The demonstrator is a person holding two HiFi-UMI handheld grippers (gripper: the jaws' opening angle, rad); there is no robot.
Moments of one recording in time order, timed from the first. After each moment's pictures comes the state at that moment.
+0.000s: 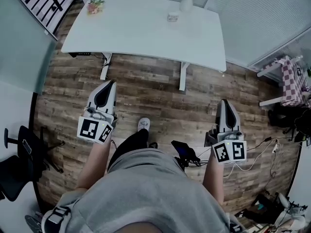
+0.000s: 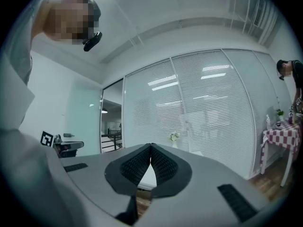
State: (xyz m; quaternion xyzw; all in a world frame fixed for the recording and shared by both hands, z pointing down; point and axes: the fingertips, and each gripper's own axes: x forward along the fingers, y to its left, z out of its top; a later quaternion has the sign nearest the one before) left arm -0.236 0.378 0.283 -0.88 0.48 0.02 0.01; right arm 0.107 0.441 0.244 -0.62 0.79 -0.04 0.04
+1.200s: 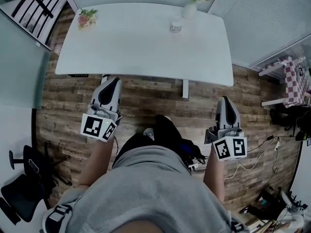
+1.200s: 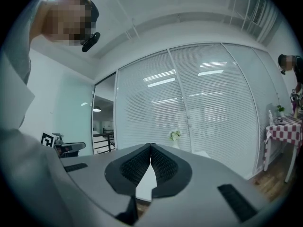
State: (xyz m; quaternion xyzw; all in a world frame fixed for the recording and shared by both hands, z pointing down) left arm -0.248 0.209 0.295 -0.90 0.45 0.02 0.00; right arm 0.076 0.288 0.258 -0.64 0.77 -0.06 0.04
